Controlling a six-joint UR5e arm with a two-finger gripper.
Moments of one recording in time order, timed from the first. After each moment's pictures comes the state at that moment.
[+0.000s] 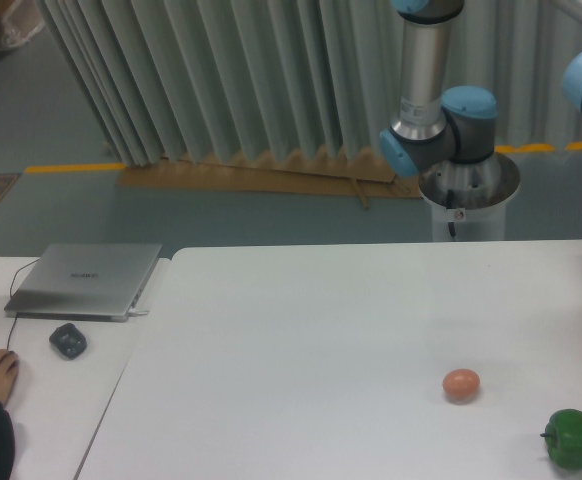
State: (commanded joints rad) arm 2.87 -1.78 -1.57 -1.43 1.70 1.83
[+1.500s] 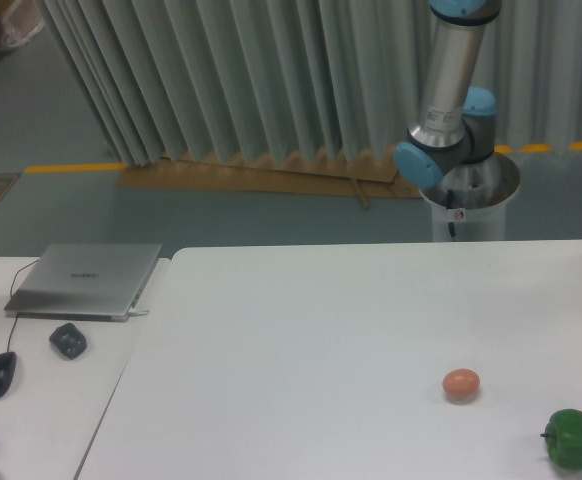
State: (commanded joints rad) arm 3.04 -1.85 -1.54 -1.51 1.71 1.85
